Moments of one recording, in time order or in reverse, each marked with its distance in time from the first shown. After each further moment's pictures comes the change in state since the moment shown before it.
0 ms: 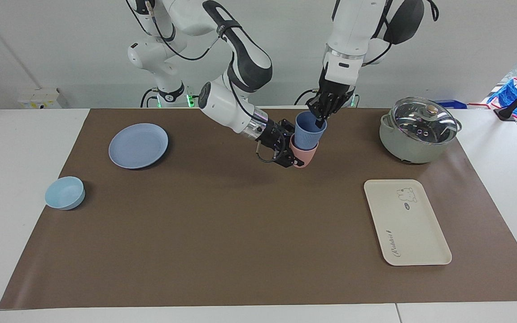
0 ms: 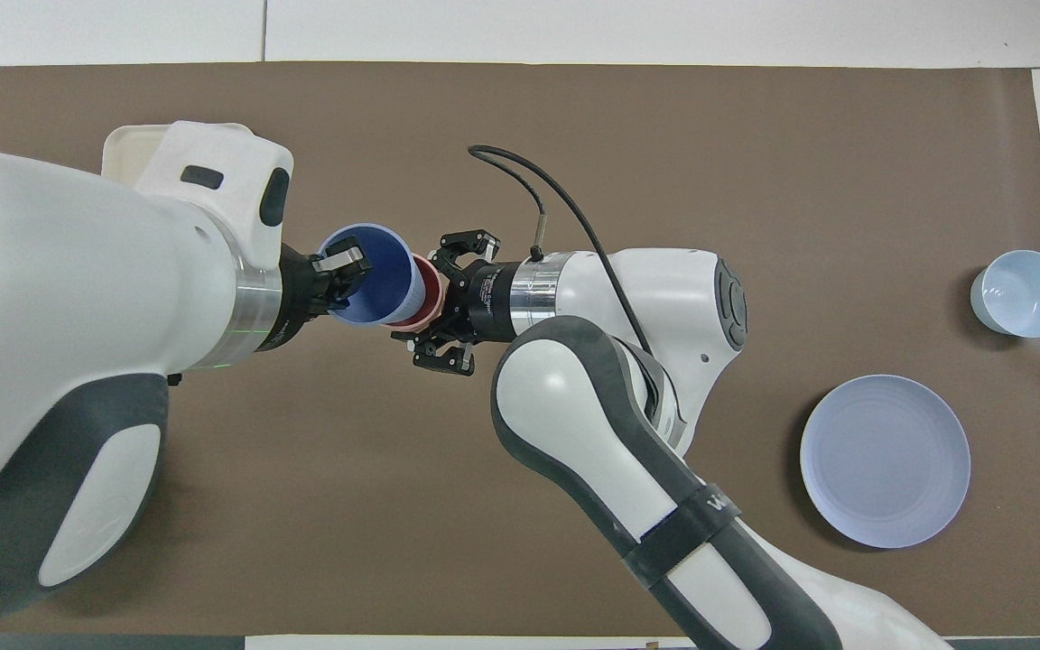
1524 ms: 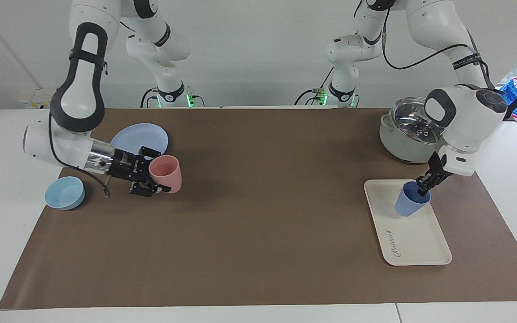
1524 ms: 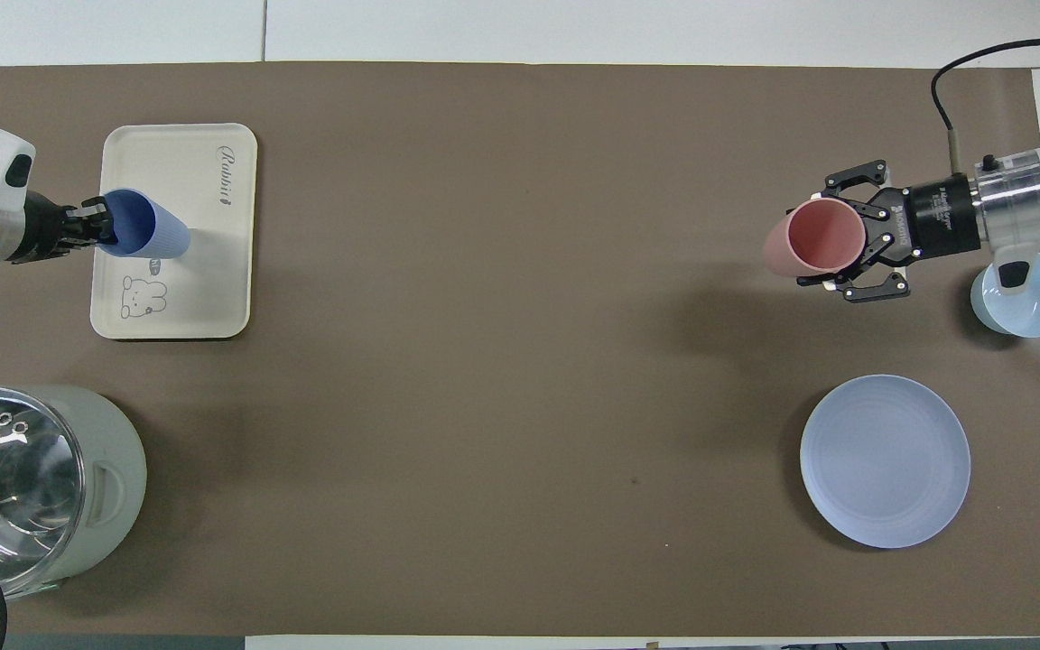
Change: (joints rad) left arm 0.494 0.285 0.093 -0.277 -0.009 0.559 0.721; right arm -0.835 0.047 -0.017 0.079 -0.323 -0.833 -0.549
